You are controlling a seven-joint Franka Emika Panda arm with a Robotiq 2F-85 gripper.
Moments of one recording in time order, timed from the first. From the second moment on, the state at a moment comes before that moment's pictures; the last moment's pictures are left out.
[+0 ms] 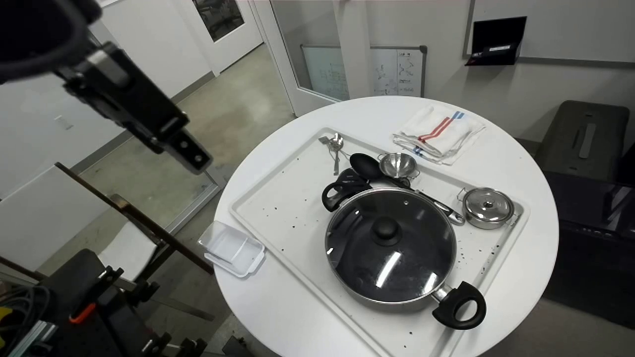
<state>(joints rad) -0.19 -0.36 -0.24 -2.53 -0.23 2.31 -0.26</state>
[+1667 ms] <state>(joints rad) -0.34 0.63 -0.16 -1.64 0.04 2.12 -0.27</state>
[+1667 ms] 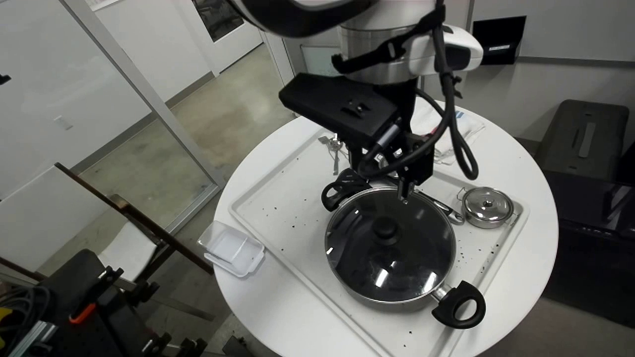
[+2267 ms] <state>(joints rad) -0.37 0.78 -0.14 -1.55 0.05 2.23 -0.26</state>
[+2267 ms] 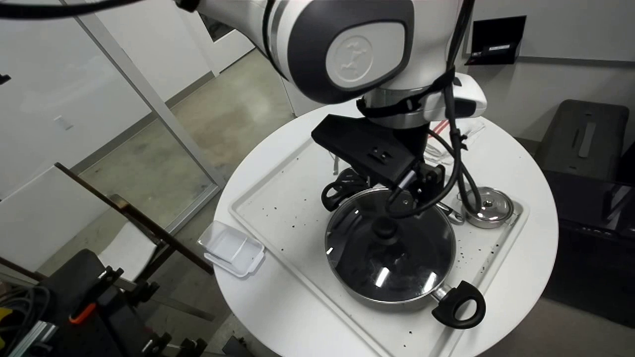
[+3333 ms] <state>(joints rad) -0.38 0.89 -0.13 -1.54 0.05 2.28 -0.26</state>
